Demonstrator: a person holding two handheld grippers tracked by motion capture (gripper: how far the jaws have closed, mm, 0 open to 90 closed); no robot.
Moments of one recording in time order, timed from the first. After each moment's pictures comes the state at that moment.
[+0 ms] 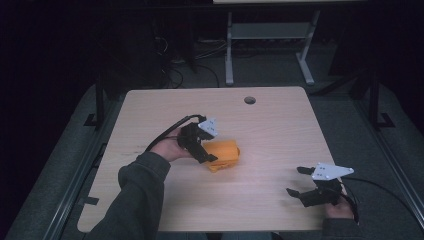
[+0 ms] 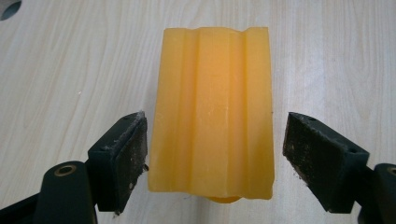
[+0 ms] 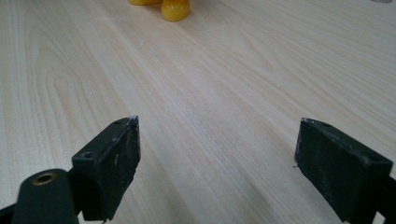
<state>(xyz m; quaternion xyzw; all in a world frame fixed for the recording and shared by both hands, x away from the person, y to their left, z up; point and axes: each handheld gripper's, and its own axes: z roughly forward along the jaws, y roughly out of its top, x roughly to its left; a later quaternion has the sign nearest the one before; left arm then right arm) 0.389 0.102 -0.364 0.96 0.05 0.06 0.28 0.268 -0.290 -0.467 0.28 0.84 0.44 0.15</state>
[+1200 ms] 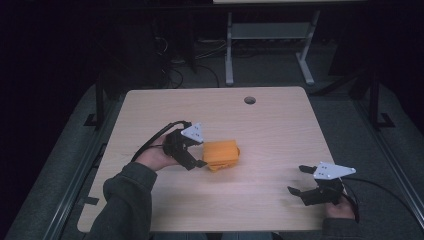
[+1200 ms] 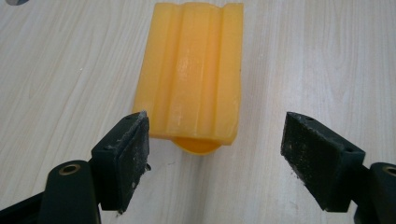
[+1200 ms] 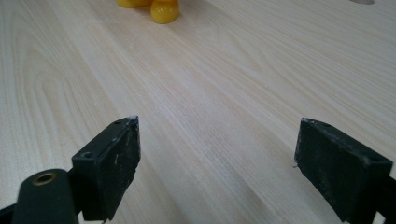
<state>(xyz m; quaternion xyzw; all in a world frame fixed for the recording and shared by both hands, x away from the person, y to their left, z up) 0.363 0.139 -0.359 0.95 0.07 0.07 0.30 0.267 -0.292 -0.465 0.29 0.84 0.43 0.17</state>
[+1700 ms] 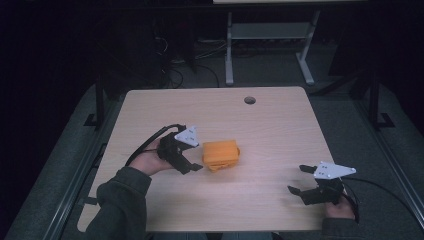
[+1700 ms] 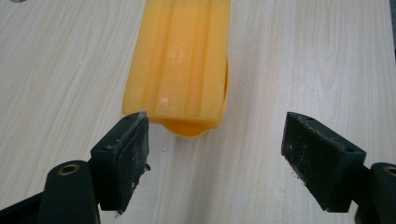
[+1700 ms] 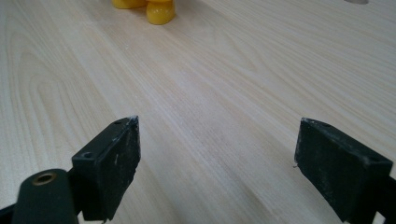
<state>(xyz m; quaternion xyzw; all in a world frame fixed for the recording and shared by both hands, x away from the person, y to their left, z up) 0.350 0.149 -0.357 0.95 0.07 0.07 0.30 0.268 -0.292 -0.465 0.30 0.83 0.44 0.17</state>
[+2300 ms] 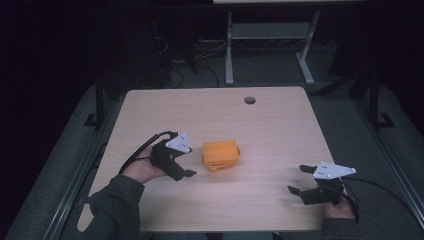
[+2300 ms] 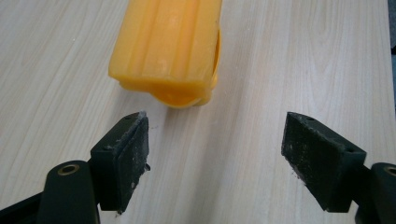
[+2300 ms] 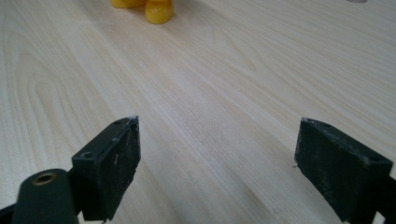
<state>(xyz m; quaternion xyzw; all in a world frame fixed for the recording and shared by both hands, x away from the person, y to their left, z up) 0.336 0.170 -0.368 0.95 0.09 0.07 0.30 0.267 -0.292 -0.465 0.30 0.83 0.43 0.17</state>
